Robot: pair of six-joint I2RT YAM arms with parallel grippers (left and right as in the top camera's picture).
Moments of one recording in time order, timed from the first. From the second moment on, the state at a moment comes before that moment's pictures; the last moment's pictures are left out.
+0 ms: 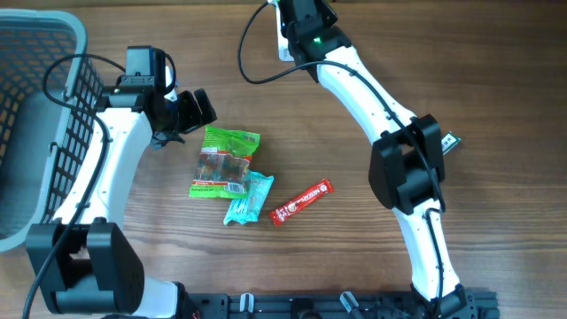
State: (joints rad) left arm -0.01 1.64 1.29 -0.87 0.15 -0.42; right arm 0.49 2.40 2.17 -0.42 0.54 -0.51
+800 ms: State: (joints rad) left arm -0.01 1.64 1.29 -0.87 0.15 -0.42; right arm 0.41 1.92 2.17 -1.52 0.37 -0.03
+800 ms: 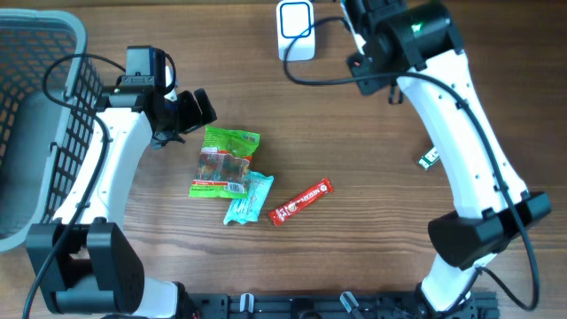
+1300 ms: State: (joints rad) left arm -0.01 1.64 1.29 -0.87 0.15 -0.42; right arm -0.05 1.96 1.50 -1.35 0.35 0.22
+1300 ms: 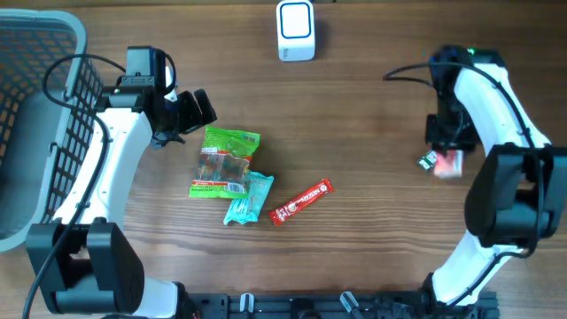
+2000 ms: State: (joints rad) left arm -0.01 1.64 1.29 -0.87 0.15 -0.42; right arm 0.36 1.71 1.51 -1.15 -0.37 0.09
